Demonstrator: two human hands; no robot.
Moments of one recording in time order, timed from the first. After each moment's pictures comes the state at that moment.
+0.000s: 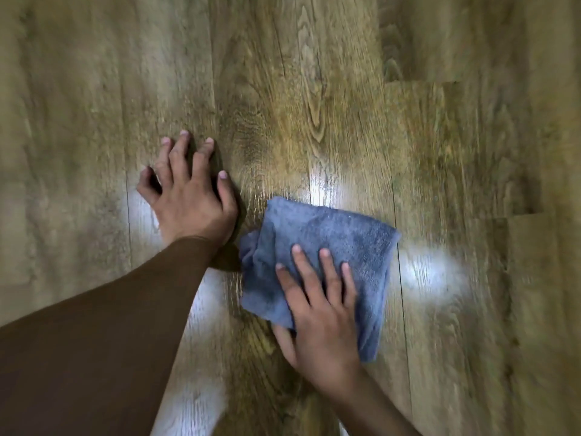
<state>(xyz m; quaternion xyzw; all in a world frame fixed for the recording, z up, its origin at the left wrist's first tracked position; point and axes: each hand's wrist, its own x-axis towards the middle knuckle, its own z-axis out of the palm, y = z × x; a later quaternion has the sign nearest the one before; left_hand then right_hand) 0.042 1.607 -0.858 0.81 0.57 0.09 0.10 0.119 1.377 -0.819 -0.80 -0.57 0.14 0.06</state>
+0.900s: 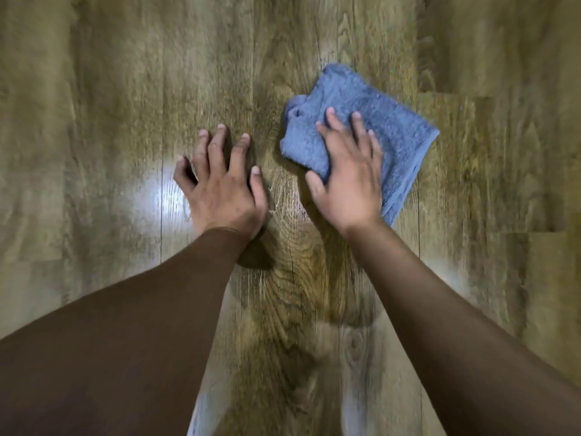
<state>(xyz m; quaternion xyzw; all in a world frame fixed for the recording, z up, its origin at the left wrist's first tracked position) 0.042 1.605 -0.857 0.82 0.56 0.08 0.09 0.213 1.538 -0.821 -0.83 -0.53 0.12 0.14</state>
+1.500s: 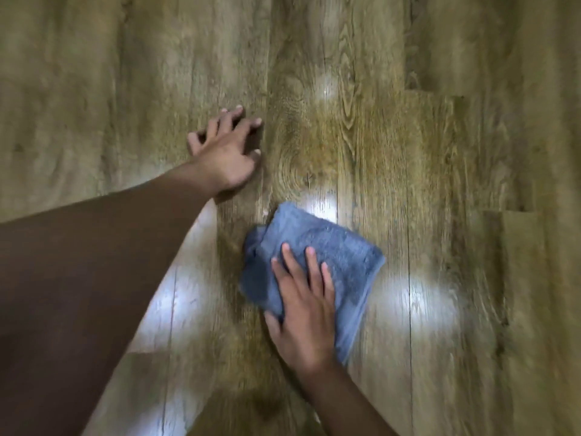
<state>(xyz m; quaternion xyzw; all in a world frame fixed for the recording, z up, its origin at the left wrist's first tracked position) 0.014 1.645 -0.827 0.84 0.49 -0.06 0.24 0.046 1.356 -0.809 -0.80 -0.57 0.15 0.06</state>
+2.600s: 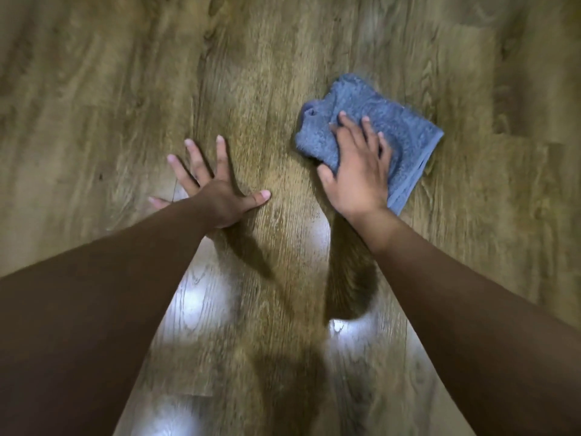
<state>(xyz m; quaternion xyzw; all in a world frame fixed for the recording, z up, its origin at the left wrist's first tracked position) -0.086 1.690 -0.819 0.67 0.64 -0.20 0.32 0.137 1.618 -0.827 -0.81 -0.57 0.11 0.13</state>
